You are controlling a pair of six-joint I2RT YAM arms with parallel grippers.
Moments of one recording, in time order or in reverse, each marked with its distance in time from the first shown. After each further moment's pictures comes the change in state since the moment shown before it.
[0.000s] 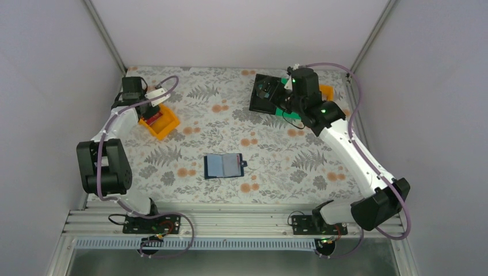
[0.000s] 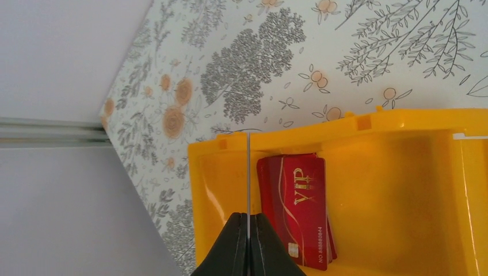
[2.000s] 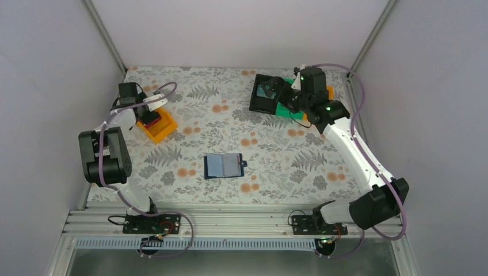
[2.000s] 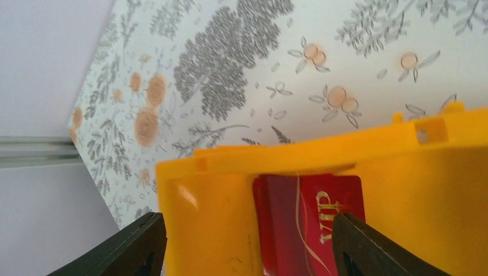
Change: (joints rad) left arm 0.071 0.132 -0.068 0.154 0.099 0.111; right arm -0.108 0.006 -0.038 0.005 -0.116 -0.039
